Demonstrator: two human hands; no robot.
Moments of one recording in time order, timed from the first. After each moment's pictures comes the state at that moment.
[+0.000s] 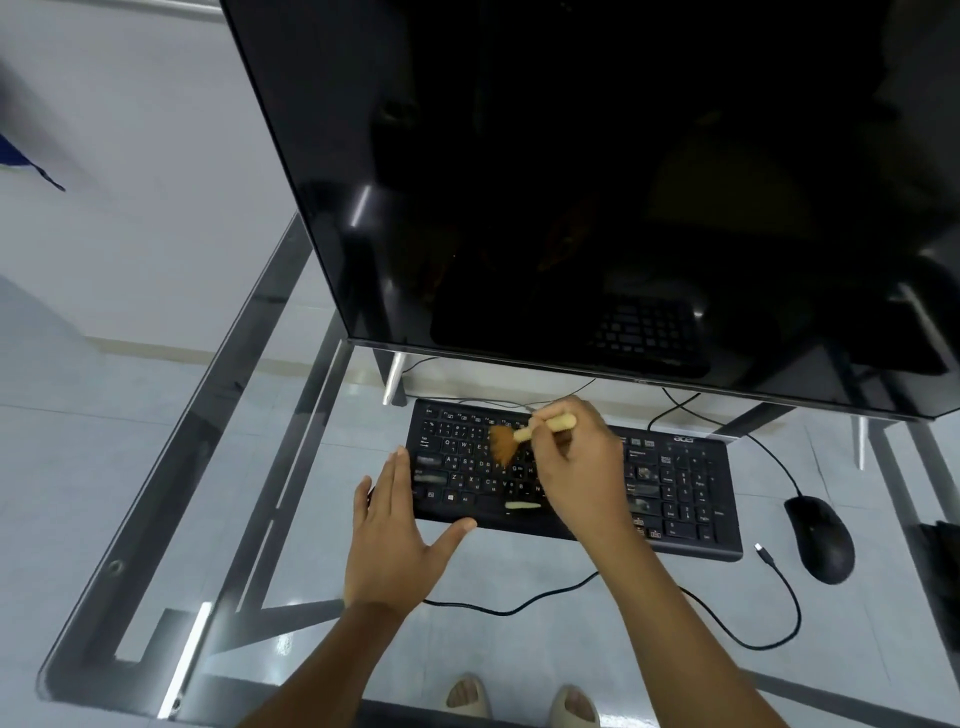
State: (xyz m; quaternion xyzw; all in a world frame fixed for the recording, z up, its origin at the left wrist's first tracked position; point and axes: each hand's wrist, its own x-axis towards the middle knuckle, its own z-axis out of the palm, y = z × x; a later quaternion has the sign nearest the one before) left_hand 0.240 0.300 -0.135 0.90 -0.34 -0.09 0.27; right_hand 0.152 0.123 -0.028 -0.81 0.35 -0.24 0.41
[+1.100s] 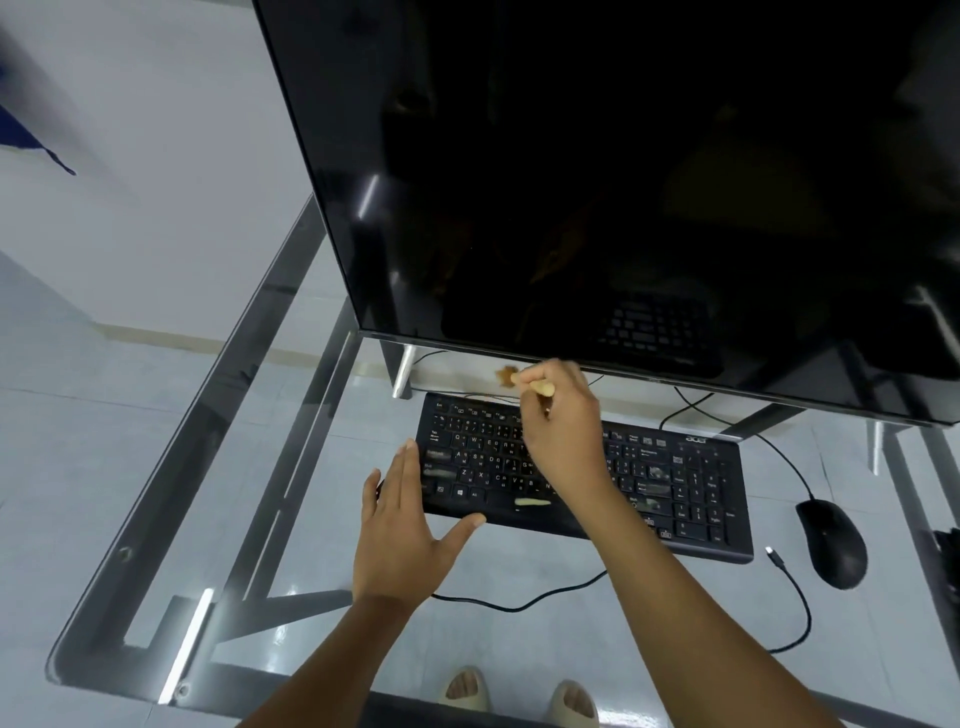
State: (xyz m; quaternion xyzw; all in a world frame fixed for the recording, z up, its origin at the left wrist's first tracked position) left_hand 0.239 0.299 -0.132 0.90 -0.33 -0.09 0.28; right_hand 0.194 0.119 -0.031 -0.80 0.34 -0.24 0.43
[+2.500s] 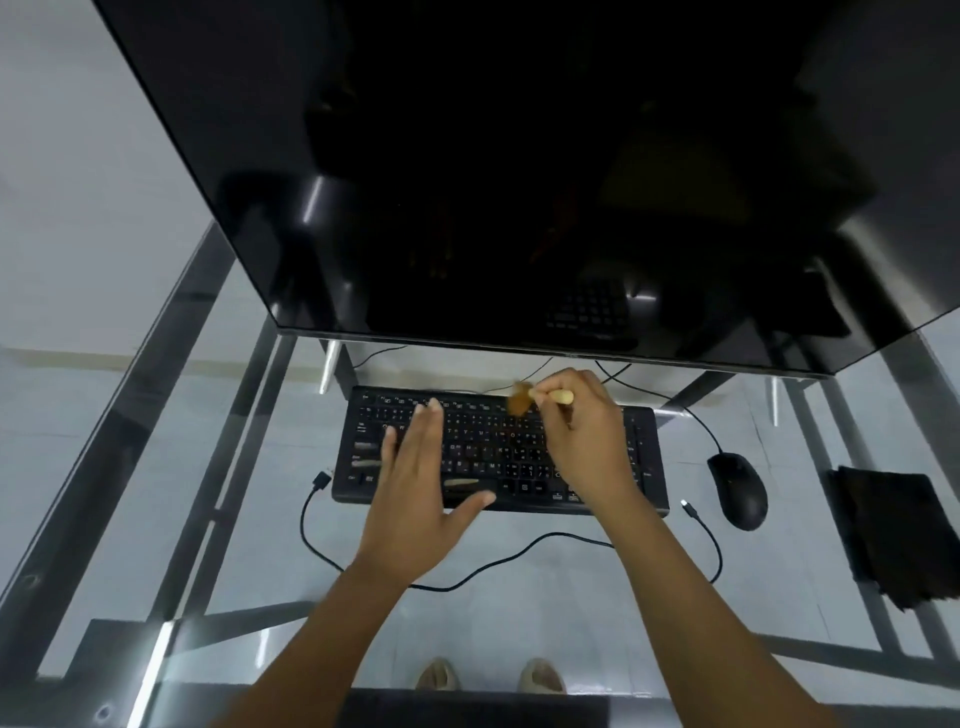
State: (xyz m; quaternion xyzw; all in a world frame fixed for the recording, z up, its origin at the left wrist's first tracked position) left_hand 0.203 0.238 -0.094 0.82 -0.47 -0.10 0.32; right_hand 0.101 0.075 -0.025 -0.83 0.37 -0.24 0.34
